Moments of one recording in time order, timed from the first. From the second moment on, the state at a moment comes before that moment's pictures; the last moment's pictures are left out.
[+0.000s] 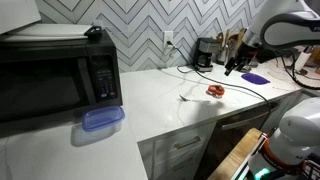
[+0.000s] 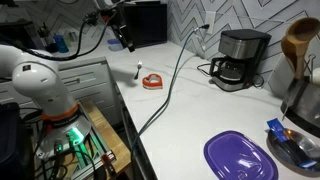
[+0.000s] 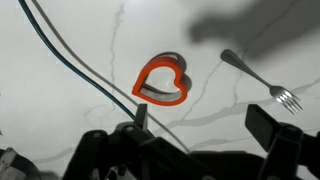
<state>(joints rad) -0.15 -1.03 -0.02 -2.76 -0.14 2.03 0.03</state>
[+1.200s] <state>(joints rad) -0.19 -0.90 -0.06 -2.76 -0.07 2.12 0.20</state>
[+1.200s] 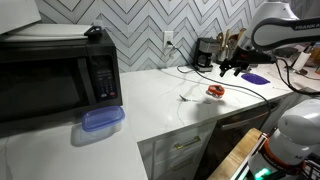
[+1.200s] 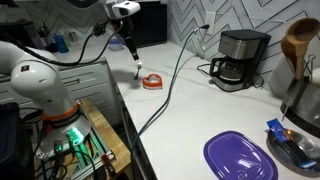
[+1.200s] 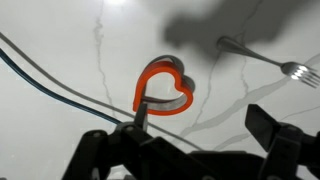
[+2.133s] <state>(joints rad) -0.30 -0.54 -0.06 -2.73 -0.03 2.32 0.44</state>
